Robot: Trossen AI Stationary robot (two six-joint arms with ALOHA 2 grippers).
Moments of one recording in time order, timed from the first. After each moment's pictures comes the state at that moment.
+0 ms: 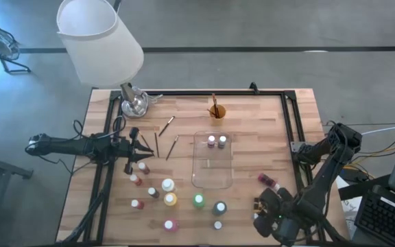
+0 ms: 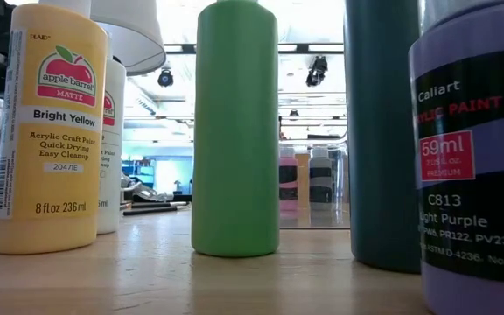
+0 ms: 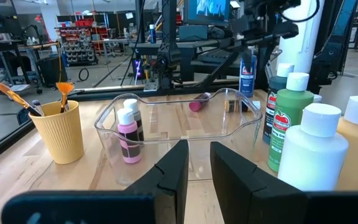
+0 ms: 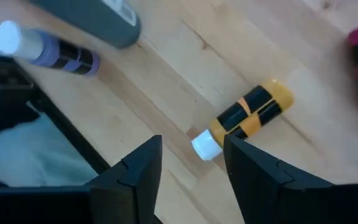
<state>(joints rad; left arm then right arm) -0.08 0.16 0.01 0.07 0.00 0.04 0.95 1.64 1.27 -1.00 0.34 1.82</state>
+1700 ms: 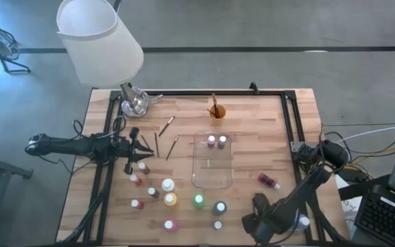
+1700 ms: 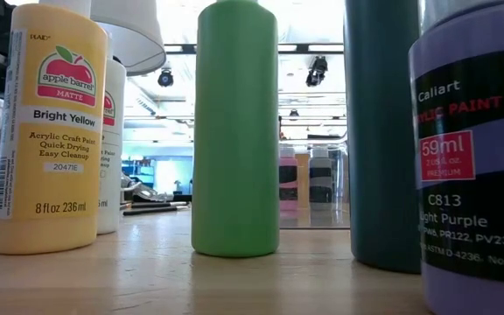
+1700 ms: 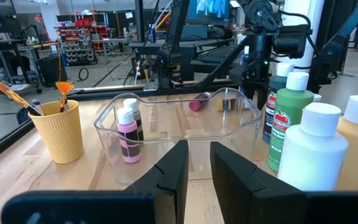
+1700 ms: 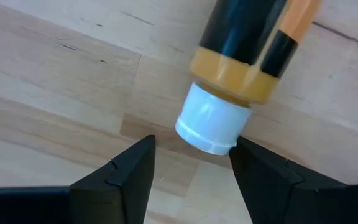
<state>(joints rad) -0.08 0.16 0.01 0.07 0.00 0.04 0.88 1.92 1.20 -0.82 0.03 2.15</state>
